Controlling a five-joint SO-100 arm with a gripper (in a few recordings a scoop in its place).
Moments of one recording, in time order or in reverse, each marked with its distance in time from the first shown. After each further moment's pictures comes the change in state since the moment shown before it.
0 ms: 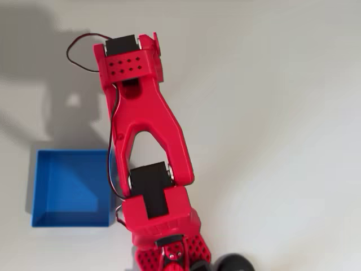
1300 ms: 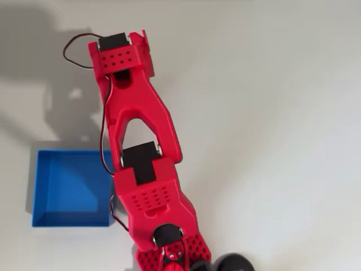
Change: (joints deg) arm -3.2 -10.7 -8.8 0.4 9.9
